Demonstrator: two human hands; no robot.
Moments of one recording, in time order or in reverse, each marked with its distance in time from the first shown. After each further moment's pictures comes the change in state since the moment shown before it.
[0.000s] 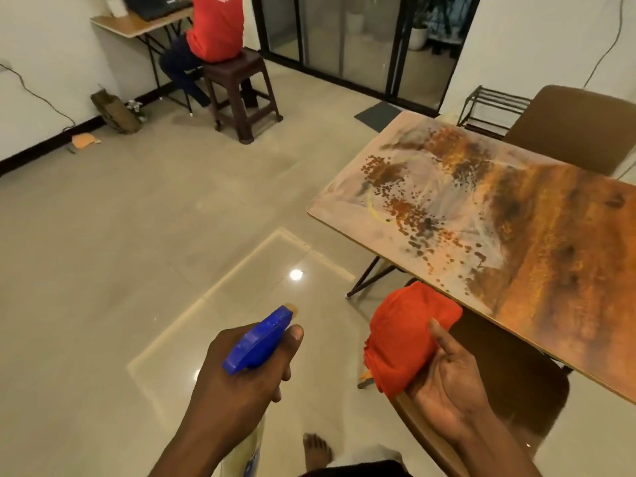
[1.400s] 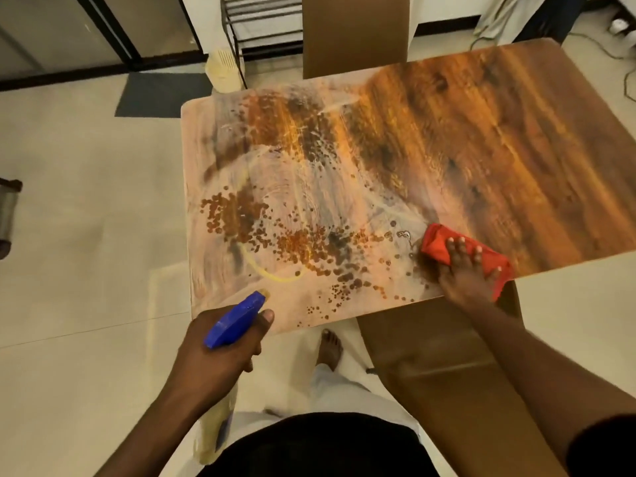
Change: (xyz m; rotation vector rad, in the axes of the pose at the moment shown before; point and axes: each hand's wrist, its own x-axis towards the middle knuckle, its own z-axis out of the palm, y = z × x) left_hand 0.482 0.149 0.118 0.462 -0.781 0.319; right_hand 0.229 -0.180 -0.073 -1.273 1.339 -0.150
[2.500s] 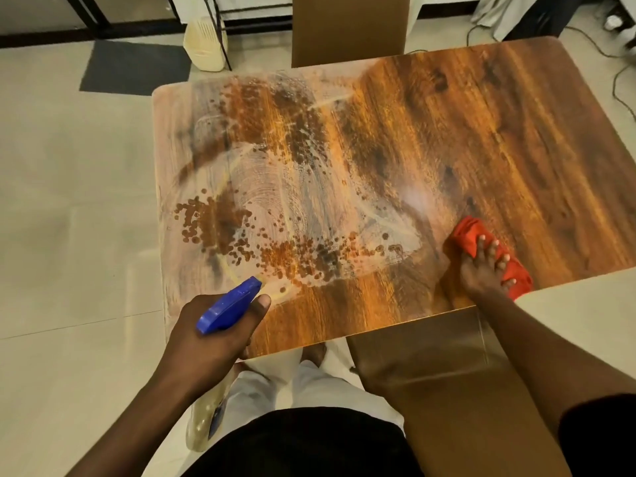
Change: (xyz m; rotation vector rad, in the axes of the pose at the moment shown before) left_hand 0.088 0.053 0.024 0.027 -0.100 -0.024; right_hand 0.072 0.035 -0.035 0.132 -0.105 0.320
